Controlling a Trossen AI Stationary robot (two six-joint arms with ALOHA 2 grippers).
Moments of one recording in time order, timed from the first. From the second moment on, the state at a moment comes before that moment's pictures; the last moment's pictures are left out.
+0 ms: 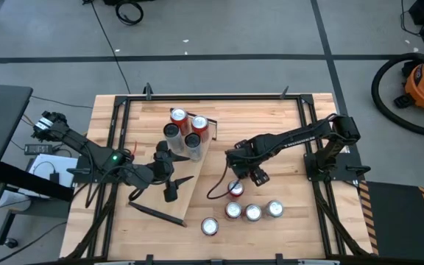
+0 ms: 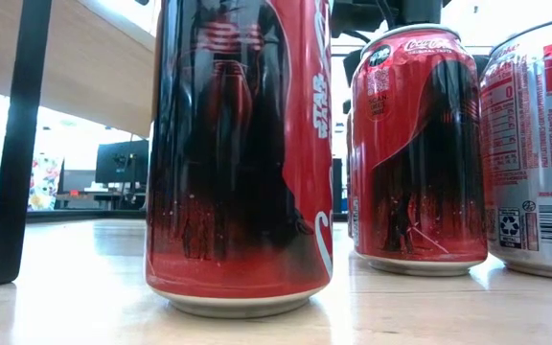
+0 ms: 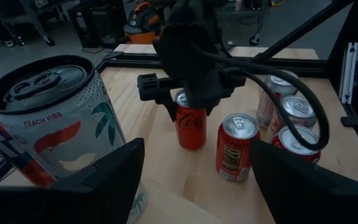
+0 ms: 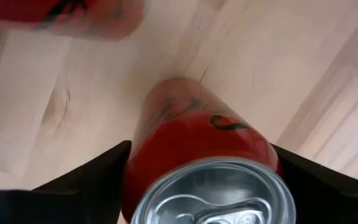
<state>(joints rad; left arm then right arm) -0.50 1.19 0.97 -0.24 -0.71 -0.25 0.10 1.73 1.26 -1.01 0.06 -0.36</state>
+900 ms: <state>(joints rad) -0.50 1.19 0.97 -0.25 -0.71 -0.27 0.09 1.73 1.26 -0.98 0.08 0.16</state>
